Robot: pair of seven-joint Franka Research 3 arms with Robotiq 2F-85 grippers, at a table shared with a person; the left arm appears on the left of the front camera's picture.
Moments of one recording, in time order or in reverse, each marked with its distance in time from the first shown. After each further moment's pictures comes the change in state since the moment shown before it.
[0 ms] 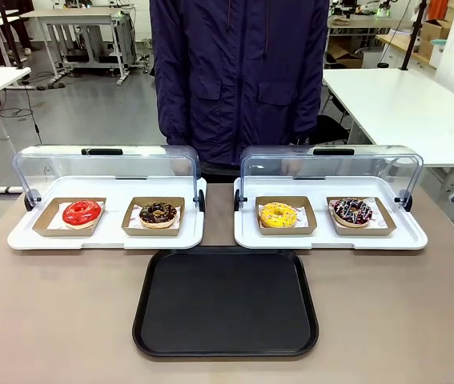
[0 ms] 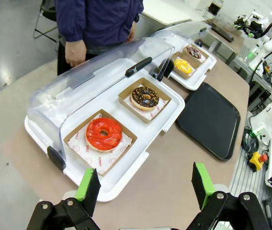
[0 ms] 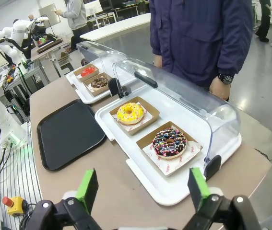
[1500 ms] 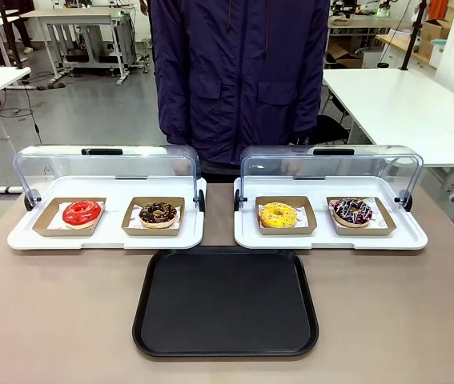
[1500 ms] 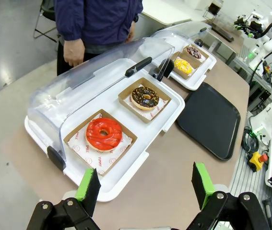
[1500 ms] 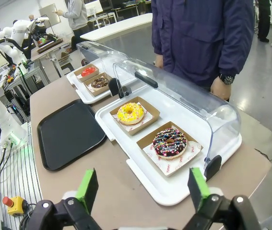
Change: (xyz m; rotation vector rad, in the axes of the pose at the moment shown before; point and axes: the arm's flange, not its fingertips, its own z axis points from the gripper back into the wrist) left arm 0.000 0.000 0.000 0.000 0.000 0.000; right arm 0.000 0.000 0.000 0.002 -0.001 0.000
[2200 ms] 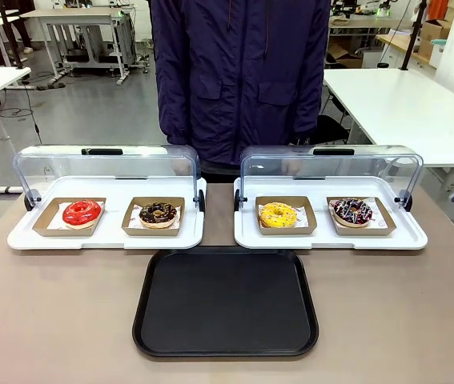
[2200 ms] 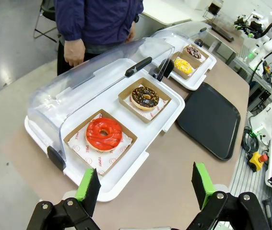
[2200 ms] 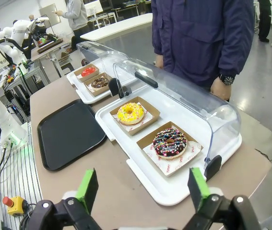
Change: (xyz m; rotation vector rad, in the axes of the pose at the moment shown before) left arm 0.000 0.000 0.000 0.000 0.000 0.000; right arm 0.000 0.000 0.000 0.000 0.000 0.000
